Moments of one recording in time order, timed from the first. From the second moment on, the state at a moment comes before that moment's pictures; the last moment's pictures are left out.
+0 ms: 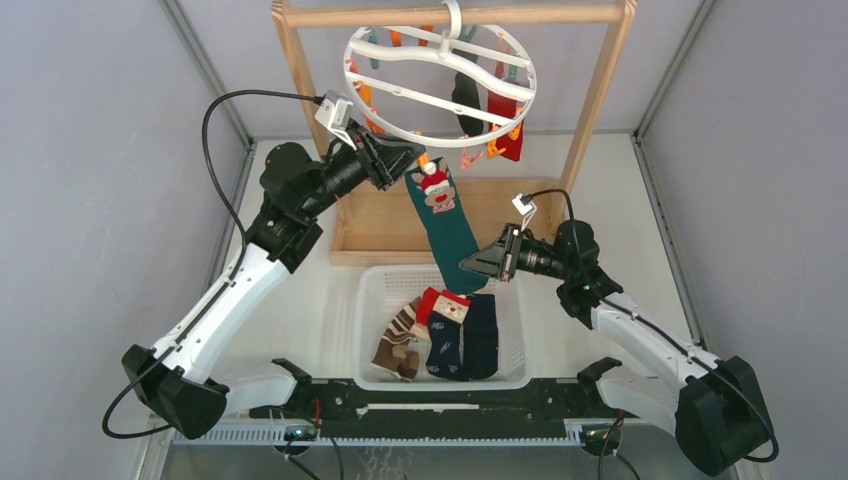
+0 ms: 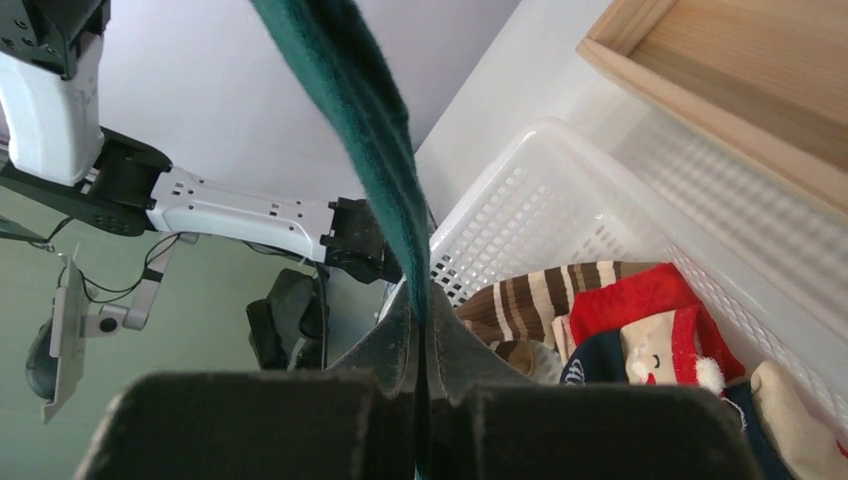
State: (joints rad) left arm -0.53 1.19 1.26 0.14 0.37 -0.42; right arm 0.45 1.03 0.54 0.42 -0.81 0.88
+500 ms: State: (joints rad) left arm -0.53 1.19 1.26 0.13 0.37 -0.42; right arm 0.51 0.99 0.54 0.29 -0.75 0.81
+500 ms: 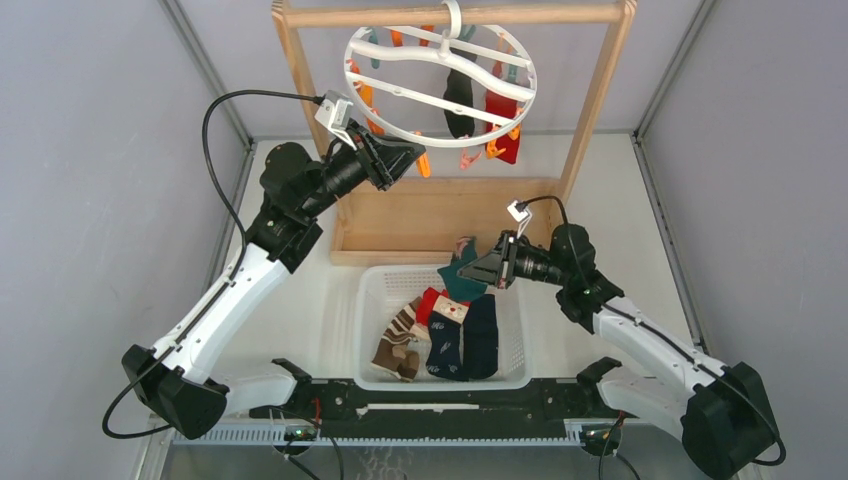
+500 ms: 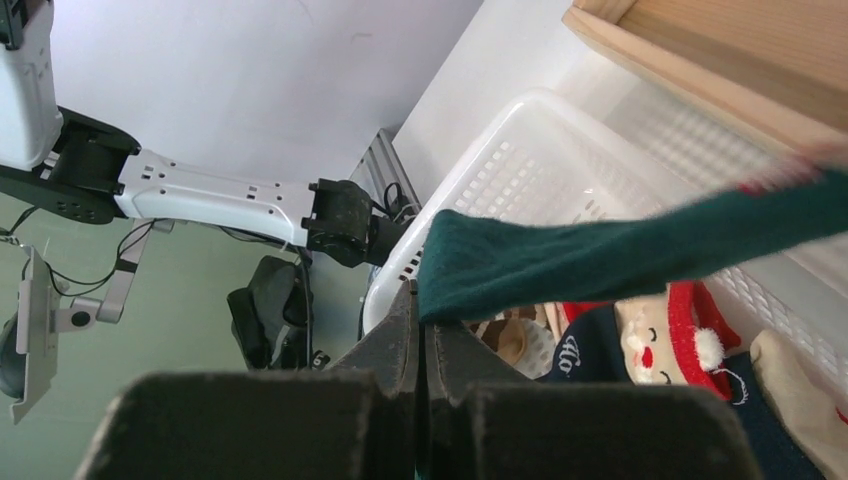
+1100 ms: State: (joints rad) left arm -0.53 1.16 1.23 0.14 0.35 -0.41; right arm 0.54 0.84 0.56 0.19 -0.74 0.79
